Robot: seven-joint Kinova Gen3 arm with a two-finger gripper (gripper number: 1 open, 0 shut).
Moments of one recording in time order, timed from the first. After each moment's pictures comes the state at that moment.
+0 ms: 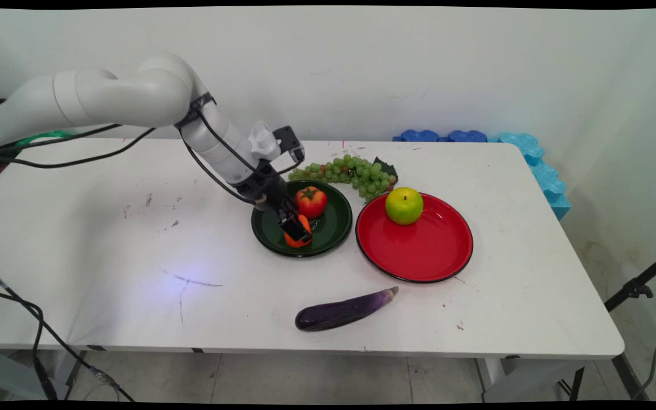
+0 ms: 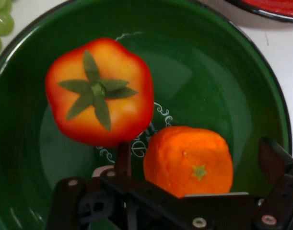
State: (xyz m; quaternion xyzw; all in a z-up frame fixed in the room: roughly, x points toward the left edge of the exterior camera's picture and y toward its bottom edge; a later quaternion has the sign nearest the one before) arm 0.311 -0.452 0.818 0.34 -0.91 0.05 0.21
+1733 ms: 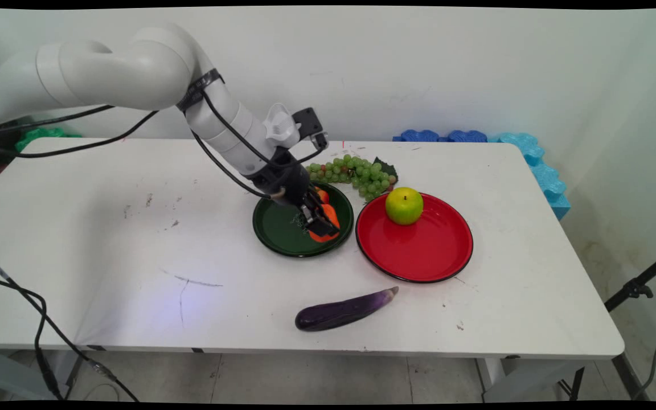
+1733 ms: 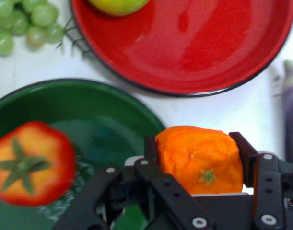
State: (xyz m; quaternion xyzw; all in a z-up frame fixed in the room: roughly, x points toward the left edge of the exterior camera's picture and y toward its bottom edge) arm 0.261 -0.422 0.878 0.31 -0.92 0.06 0.25
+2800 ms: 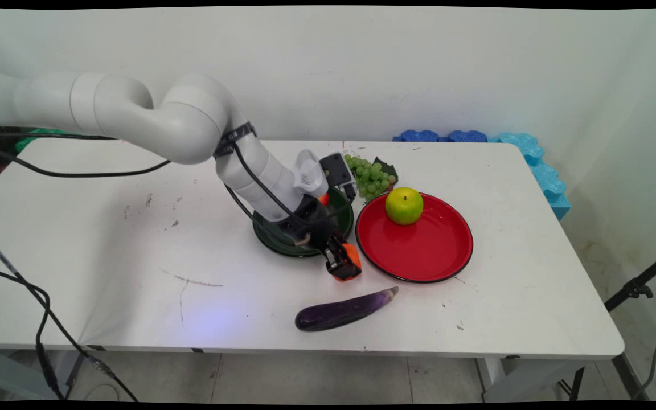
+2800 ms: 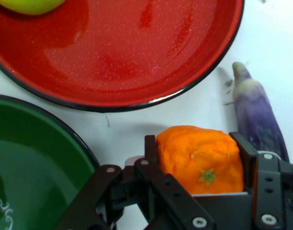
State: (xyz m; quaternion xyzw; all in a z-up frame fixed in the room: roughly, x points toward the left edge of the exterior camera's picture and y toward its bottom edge) arm 0.209 -0.388 0.833 0.29 -0.92 0.04 0.25
